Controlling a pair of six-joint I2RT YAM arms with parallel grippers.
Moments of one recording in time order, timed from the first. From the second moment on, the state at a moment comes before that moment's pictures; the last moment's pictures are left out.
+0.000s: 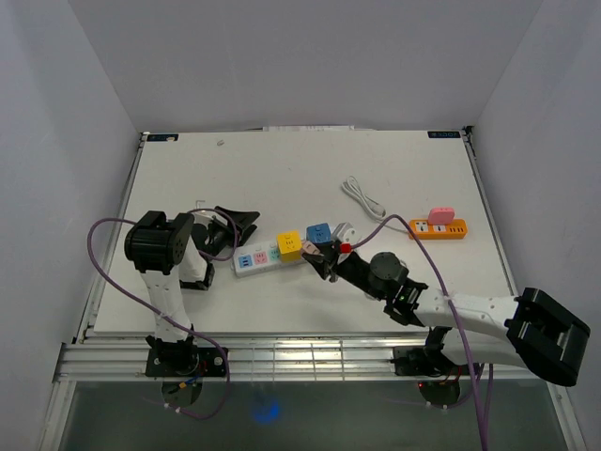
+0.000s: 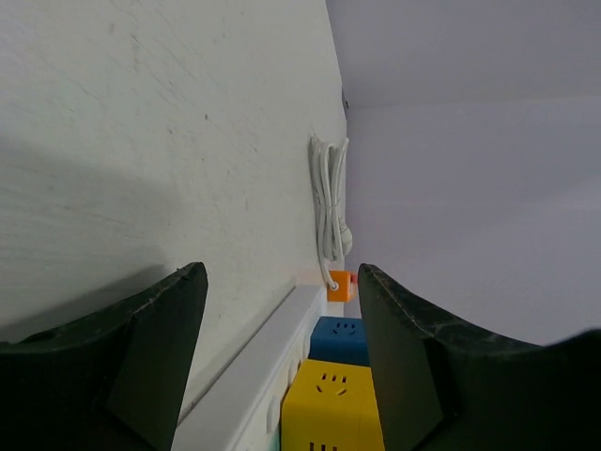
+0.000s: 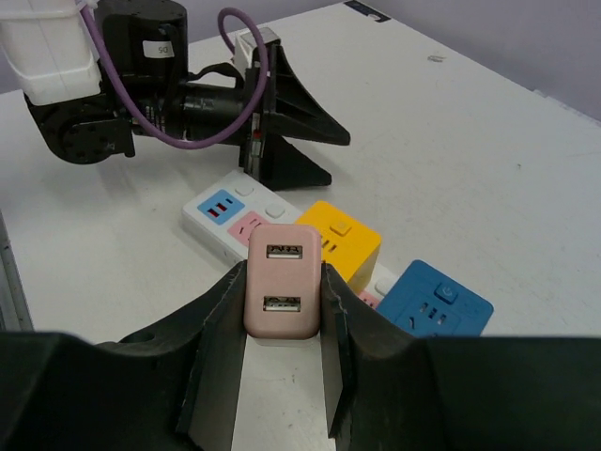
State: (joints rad) left arm -0.09 2.02 0.41 1.45 0.46 -1.29; right arm 1.03 1.10 0.34 0.81 0.06 -0.03
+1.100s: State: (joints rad) left arm -0.44 1.89 0.21 1.47 0.23 -1.33; right arm 1.05 1.40 0.53 0.65 -0.12 -0.05
